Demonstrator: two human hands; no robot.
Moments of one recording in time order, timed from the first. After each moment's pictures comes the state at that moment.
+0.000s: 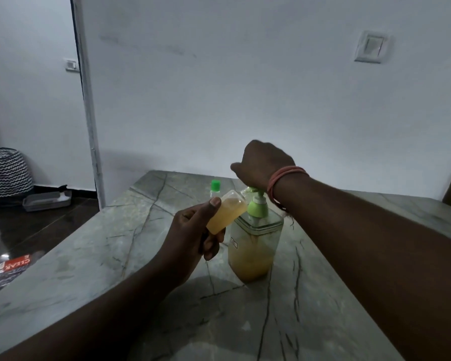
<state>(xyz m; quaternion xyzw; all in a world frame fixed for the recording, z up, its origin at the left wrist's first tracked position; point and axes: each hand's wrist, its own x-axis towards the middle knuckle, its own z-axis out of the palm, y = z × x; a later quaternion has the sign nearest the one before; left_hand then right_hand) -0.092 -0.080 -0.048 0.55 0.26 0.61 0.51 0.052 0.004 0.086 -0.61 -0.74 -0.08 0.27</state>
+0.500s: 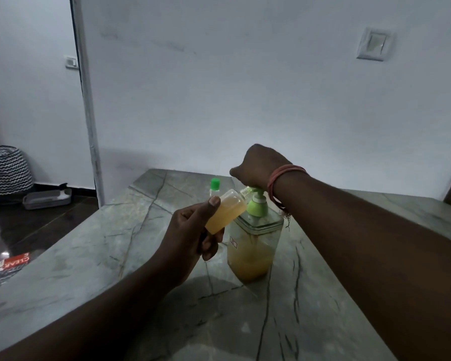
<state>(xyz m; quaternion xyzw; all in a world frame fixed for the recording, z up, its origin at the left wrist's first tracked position) -0.090 -0.079 -0.045 0.54 0.26 0.62 0.51 0.052 0.010 0.087 -0.62 -0.74 -0.01 0.25</state>
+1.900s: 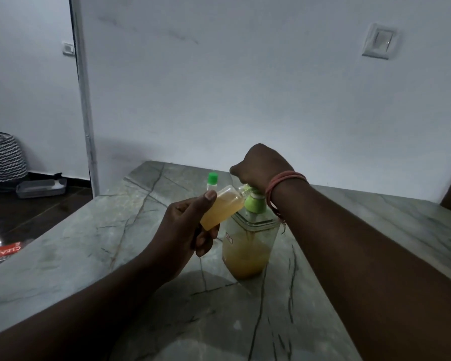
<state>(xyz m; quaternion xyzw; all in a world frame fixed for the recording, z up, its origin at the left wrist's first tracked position) -0.092 -0.075 -0.047 0.55 0.25 0.61 0.50 0.055 0.013 0.080 -0.62 -0.73 0.02 0.28</state>
